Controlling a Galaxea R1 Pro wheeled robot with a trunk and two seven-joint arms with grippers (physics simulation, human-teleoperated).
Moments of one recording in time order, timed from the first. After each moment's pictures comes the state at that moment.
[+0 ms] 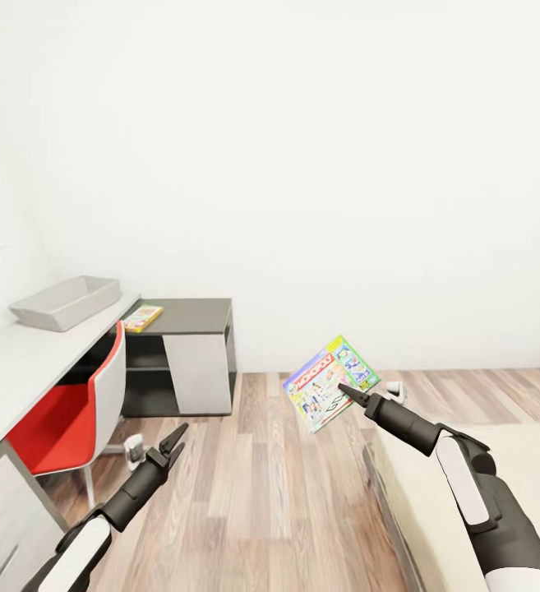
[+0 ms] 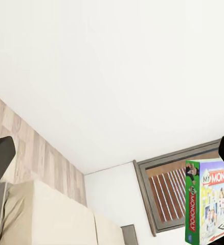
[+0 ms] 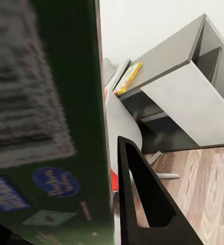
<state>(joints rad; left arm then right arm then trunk) -0.30 0.19 -0.13 -0.90 1.28 0.25 -0.67 -0.44 -0.12 -0.15 -1.25 -0.61 0.67 0.69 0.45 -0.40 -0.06</state>
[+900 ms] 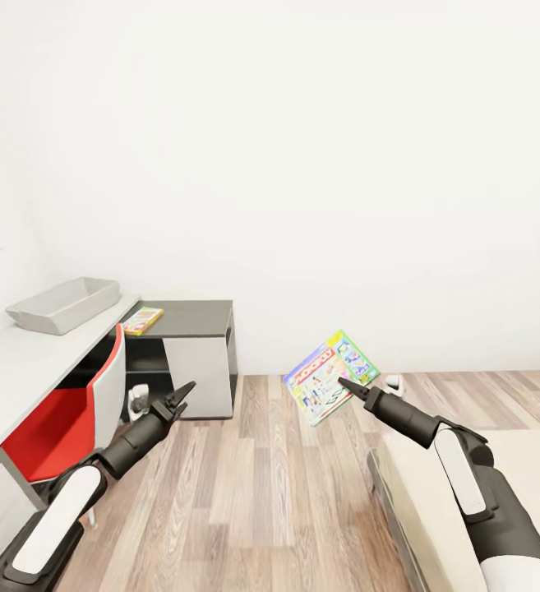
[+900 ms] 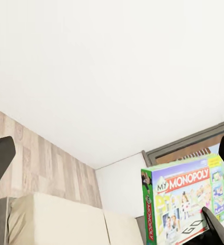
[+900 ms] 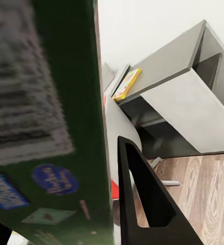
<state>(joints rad) -0.31 0.23 -0.11 -1.36 1.30 0.41 -0.25 -0.48 -0.12 -0.16 -1.24 -0.60 0.68 0.67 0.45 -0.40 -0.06</state>
